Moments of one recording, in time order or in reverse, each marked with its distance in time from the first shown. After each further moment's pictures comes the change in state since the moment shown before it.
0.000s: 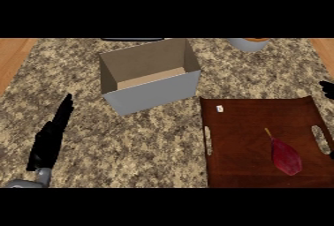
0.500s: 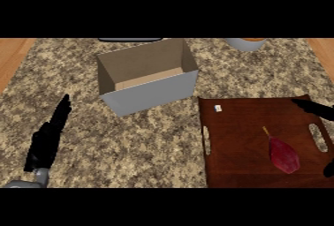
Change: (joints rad) left arm 0.011 -0.017 0.041 0.010 -0.017 -0.033 -0.007; right arm 0.019 0.003 0.109 -0.168 0.091 0.156 0.188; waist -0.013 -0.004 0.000
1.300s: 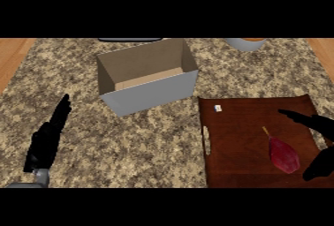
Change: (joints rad) left arm 0.018 -0.077 0.081 -0.042 -0.097 -0.072 0.044; right arm 0.050 0.171 -0.064 -0.038 0.224 0.023 0.117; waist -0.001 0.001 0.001
